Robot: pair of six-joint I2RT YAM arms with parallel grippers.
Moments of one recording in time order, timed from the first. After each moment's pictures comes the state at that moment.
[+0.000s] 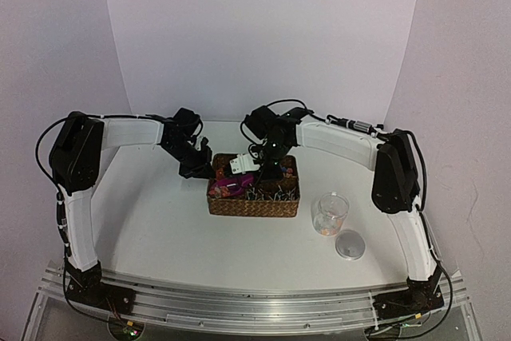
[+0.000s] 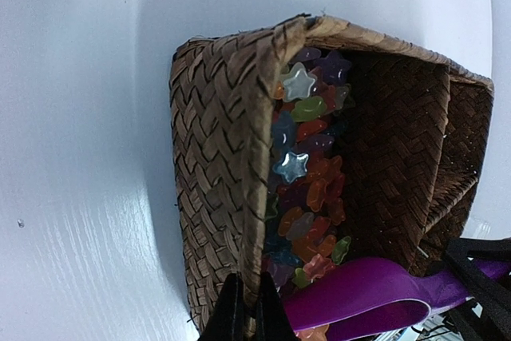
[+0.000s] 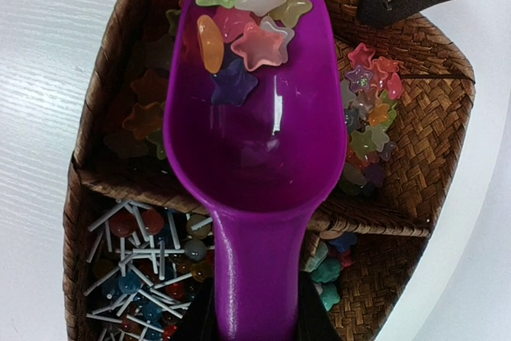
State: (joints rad) left arm -0.49 2.02 1.49 -0.59 0.39 -0.60; right arm 0.81 2.31 2.11 -0.98 -0.05 -1.08
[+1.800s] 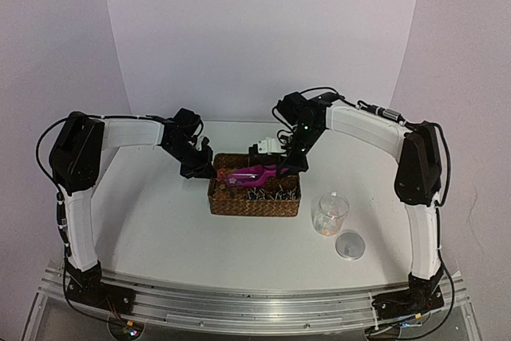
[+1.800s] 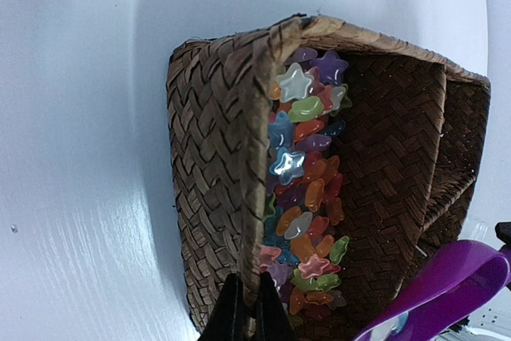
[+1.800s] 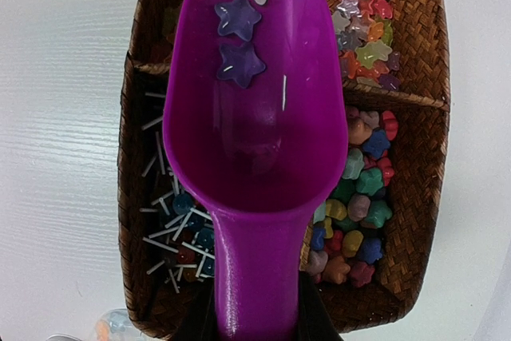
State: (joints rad) left arm -0.50 2.02 1.48 -0.56 0.40 -0.60; right arm 0.67 2.15 1.99 -1.08 -0.24 -0.95
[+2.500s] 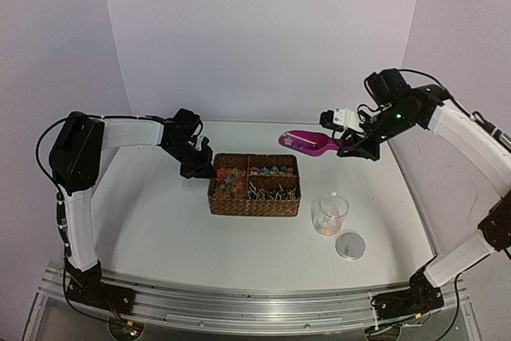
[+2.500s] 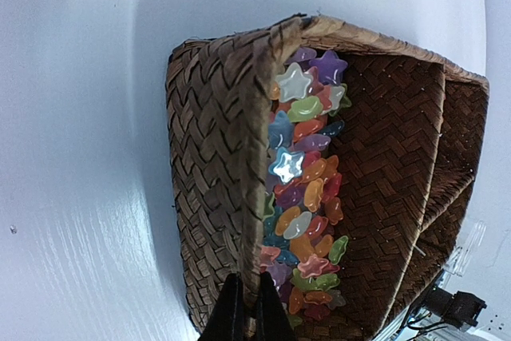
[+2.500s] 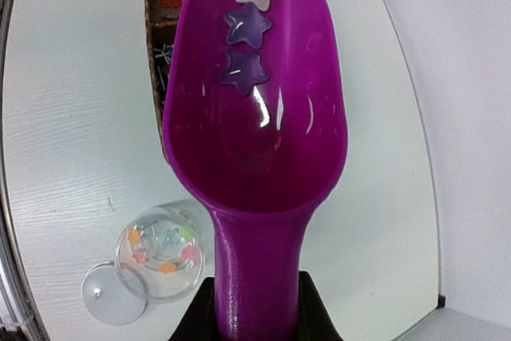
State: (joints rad) left arm -0.50 2.02 1.48 -0.56 0.40 -0.60; right arm 0.50 1.51 1.56 -1.03 -0.25 -0.88
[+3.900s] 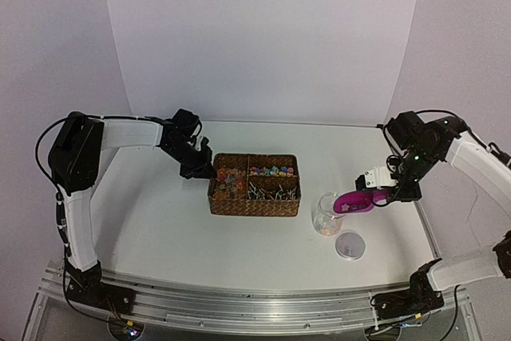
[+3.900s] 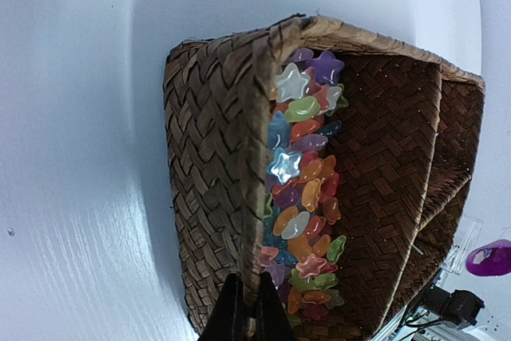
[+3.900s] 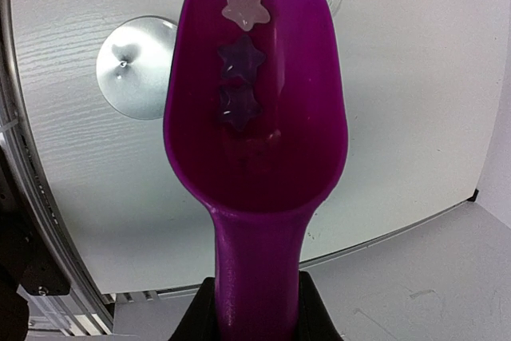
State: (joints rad) left arm -0.49 2.02 1.46 -0.53 0.42 -0.60; right arm 0.37 1.21 1.18 -1.27 0.09 -1.16
